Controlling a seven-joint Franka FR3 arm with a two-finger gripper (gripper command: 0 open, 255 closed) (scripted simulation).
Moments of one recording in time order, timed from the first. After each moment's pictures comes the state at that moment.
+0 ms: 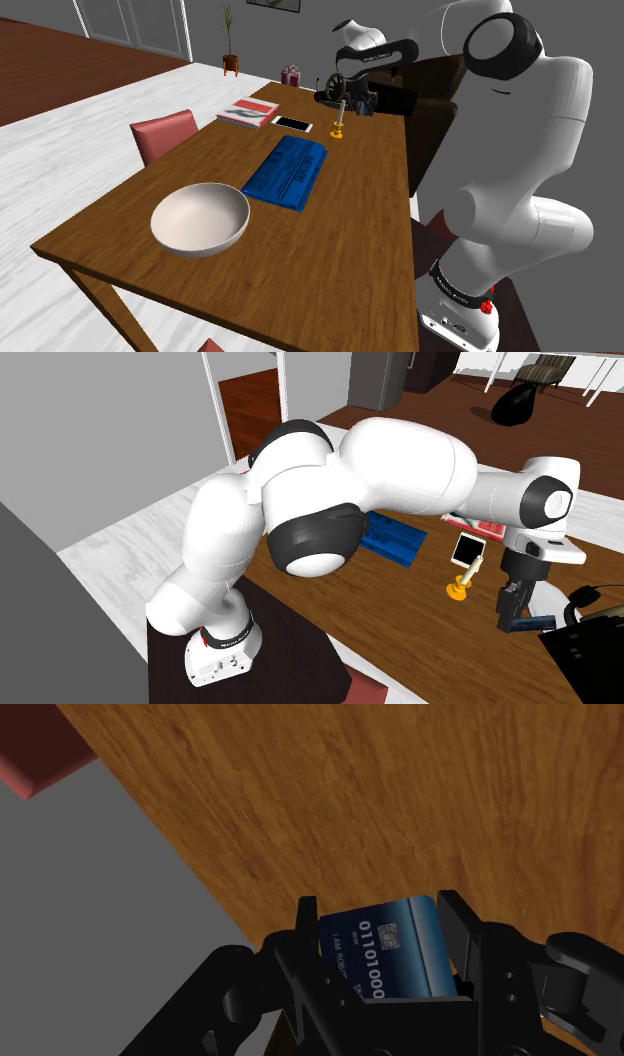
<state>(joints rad) -0.93 0.52 0.67 -1.55 -0.82 1.71 1.38</state>
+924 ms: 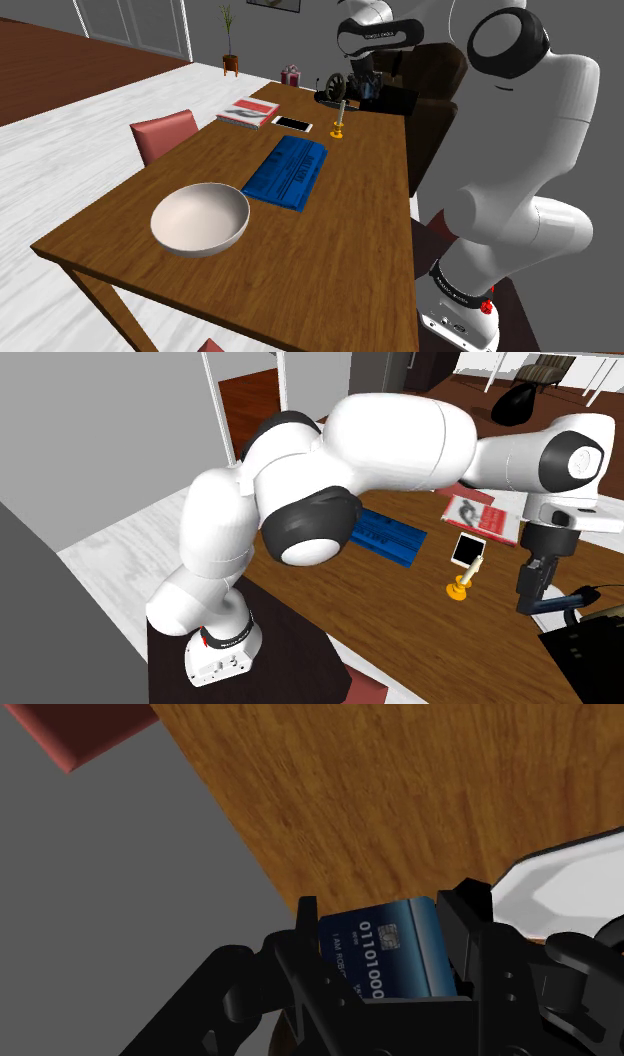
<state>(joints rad) -0.91 0.48 0.69 -1.43 -0.78 1.58 1.30</state>
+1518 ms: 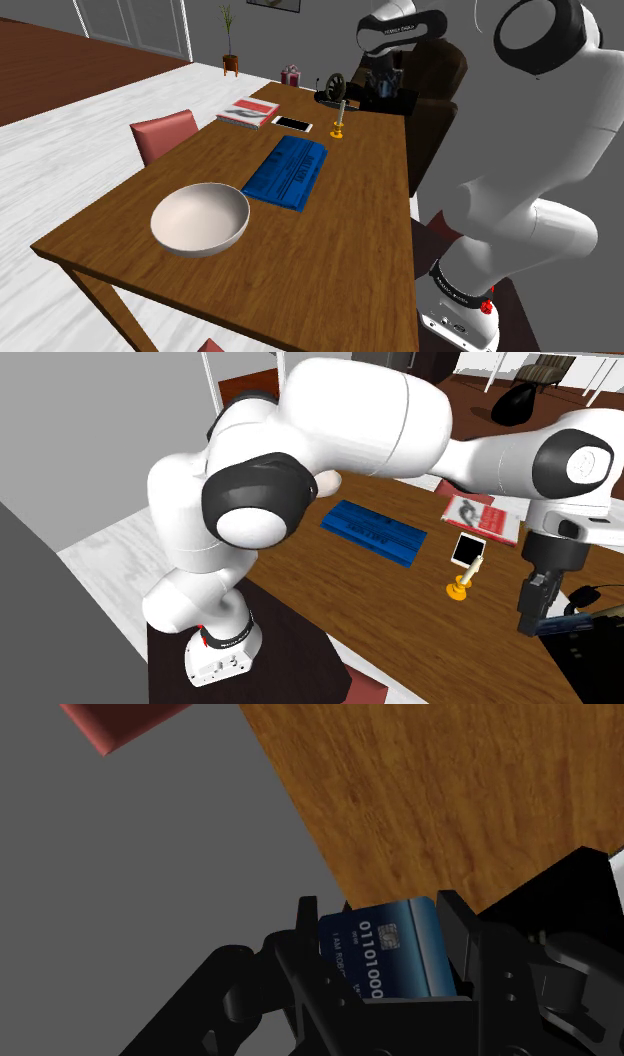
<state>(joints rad) -1.07 0.29 0.70 -1.61 -0.70 1.68 1.21</state>
